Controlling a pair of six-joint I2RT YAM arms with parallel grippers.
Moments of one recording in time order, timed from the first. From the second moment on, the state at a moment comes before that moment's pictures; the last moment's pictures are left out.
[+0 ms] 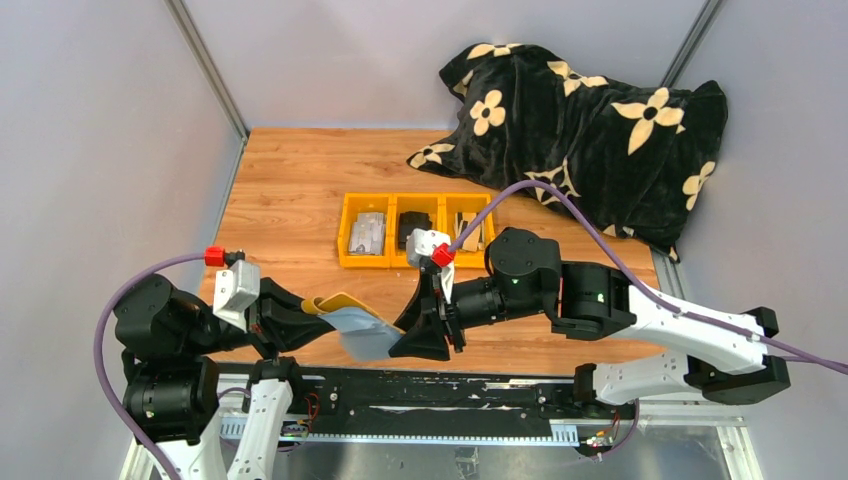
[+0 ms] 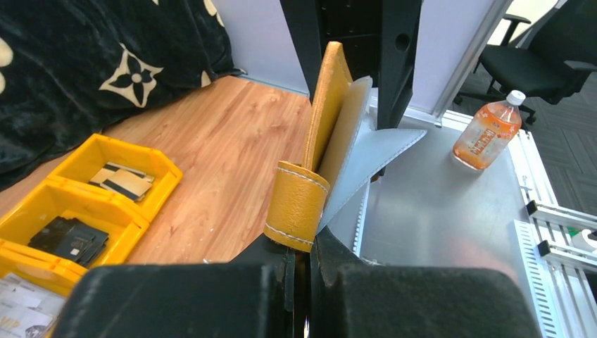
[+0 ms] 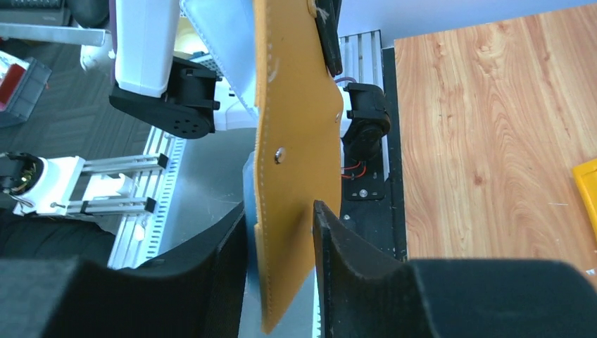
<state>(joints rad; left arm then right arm) 0.12 0.50 1.29 -0.85 1.46 -0.07 1.39 1.14 1.45 -0.48 -0.33 0.23</state>
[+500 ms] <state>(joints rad) 0.12 0.50 1.30 -0.86 1.46 -0.08 1.39 1.10 1.45 -0.49 -0.39 0.23</state>
